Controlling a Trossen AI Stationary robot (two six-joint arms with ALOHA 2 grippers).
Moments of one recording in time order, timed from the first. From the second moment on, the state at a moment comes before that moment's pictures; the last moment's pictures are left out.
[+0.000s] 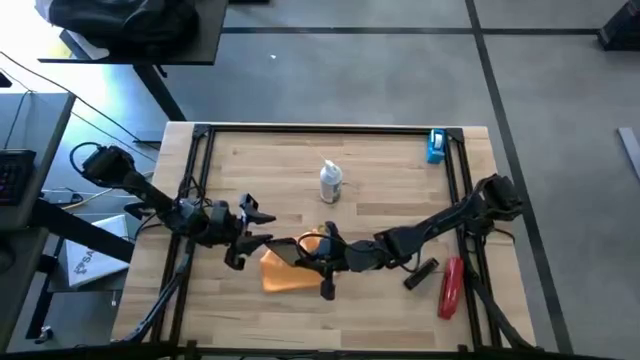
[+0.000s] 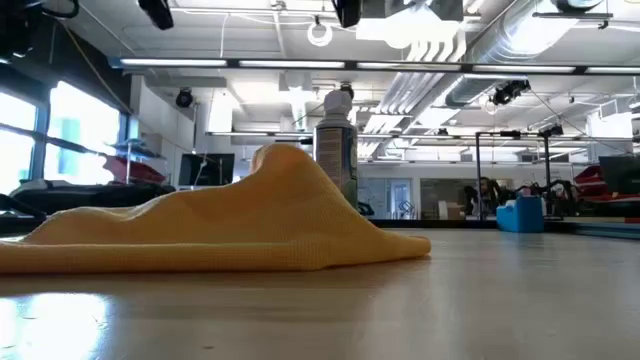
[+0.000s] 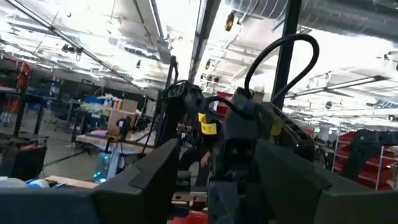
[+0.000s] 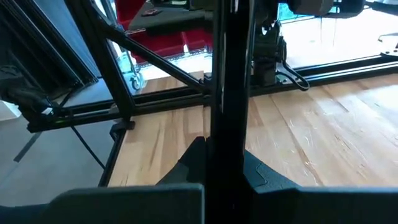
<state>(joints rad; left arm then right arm) -0.52 1.23 0.31 1.40 -0.49 0.01 0.40 1.82 1.28 0.25 0.36 0.29</state>
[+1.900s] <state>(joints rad) -0.51 1.27 0.35 1.38 -0.44 -0.04 0.37 1.84 1.28 0.23 0.37 0.29</state>
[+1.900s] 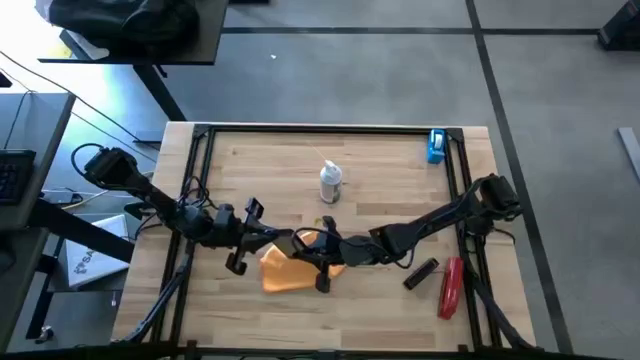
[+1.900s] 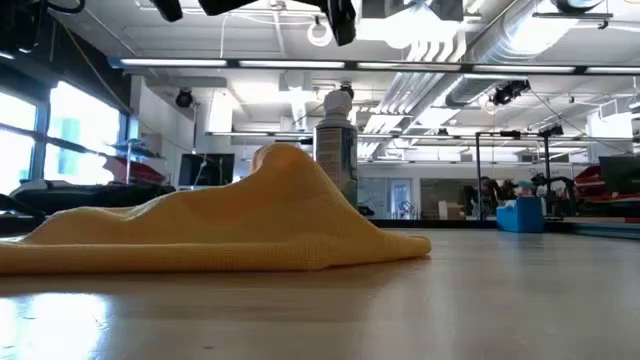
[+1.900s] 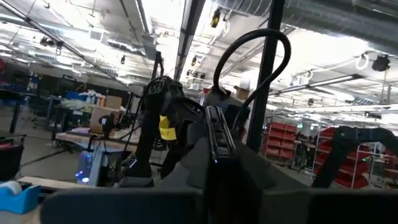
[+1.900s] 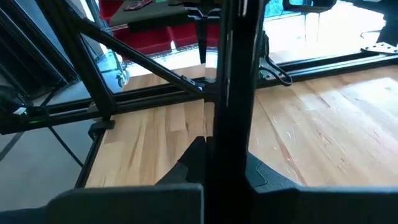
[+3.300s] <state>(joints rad) 0.00 0.85 0.44 -0.42 0.25 -0.55 0.39 1.94 1.28 0.02 0.31 0.52</state>
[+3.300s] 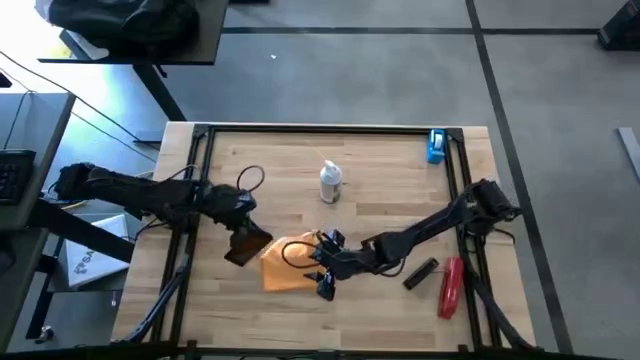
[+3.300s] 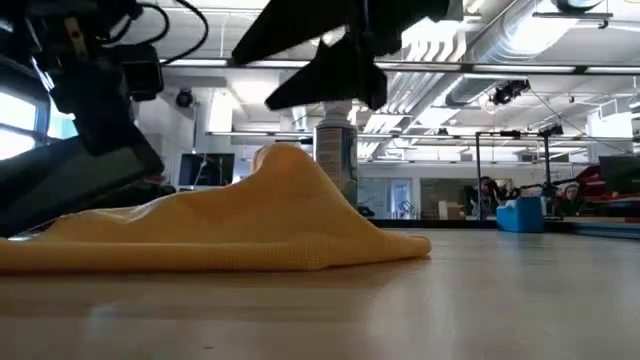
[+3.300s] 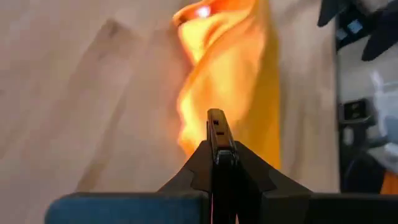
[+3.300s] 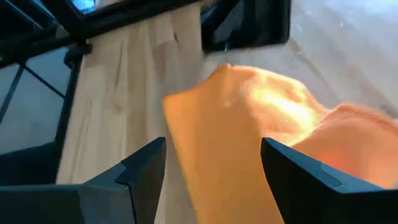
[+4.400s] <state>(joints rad) 0.17 1.29 0.70 -0.93 0.01 -0.15 0.39 1.96 1.28 0.07 0.31 0.42</state>
